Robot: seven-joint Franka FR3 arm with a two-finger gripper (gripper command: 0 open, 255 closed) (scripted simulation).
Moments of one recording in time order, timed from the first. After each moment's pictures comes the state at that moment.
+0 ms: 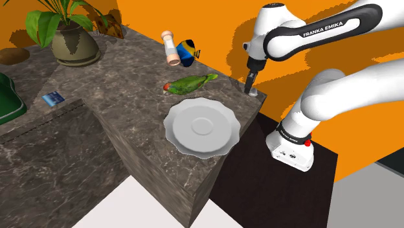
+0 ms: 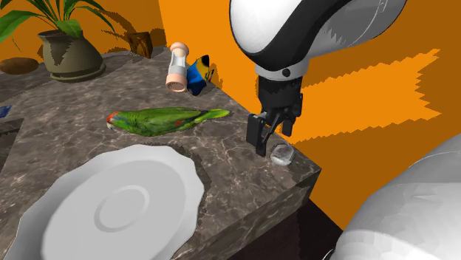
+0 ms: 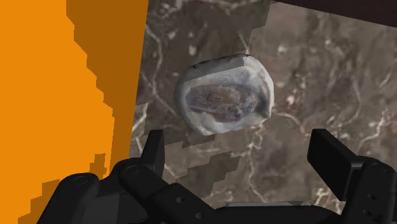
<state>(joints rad) -0.04 -0.79 -0.12 -2.99 -0.16 2.13 -0.23</state>
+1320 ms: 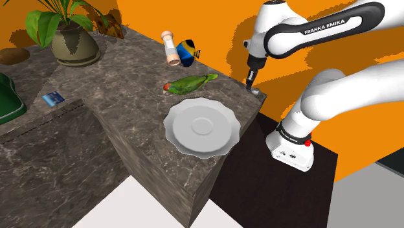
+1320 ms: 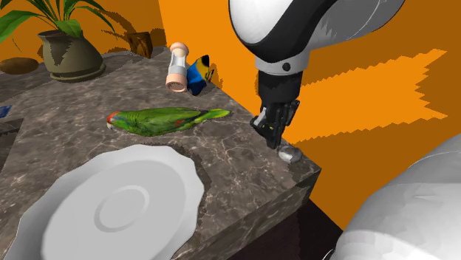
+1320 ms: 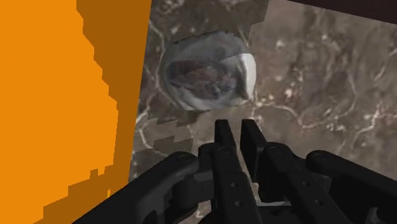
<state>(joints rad) -0.04 -0.80 -0.12 -2.97 -0.16 2.11 -0.23</state>
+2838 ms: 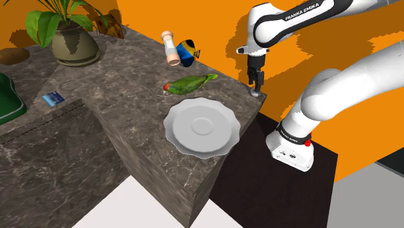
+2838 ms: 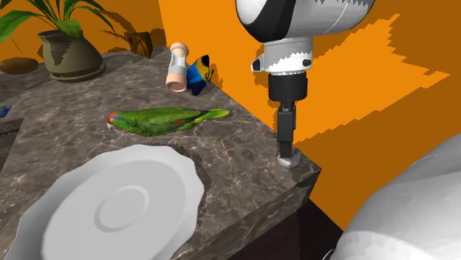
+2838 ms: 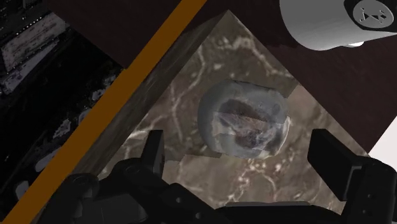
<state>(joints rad) -0.03 -0.55 -0.25 -2.82 -0.14 1.95 -0.88</state>
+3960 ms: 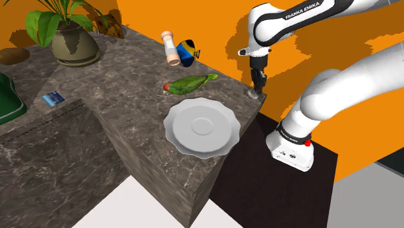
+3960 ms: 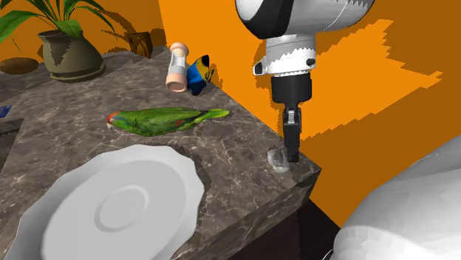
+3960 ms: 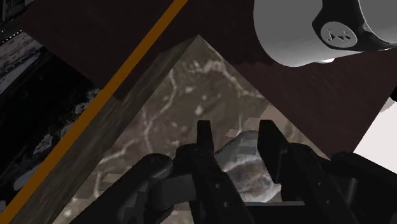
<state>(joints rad) -0.06 -0.56 -0.22 -2.82 -0.12 1.86 -0.89</state>
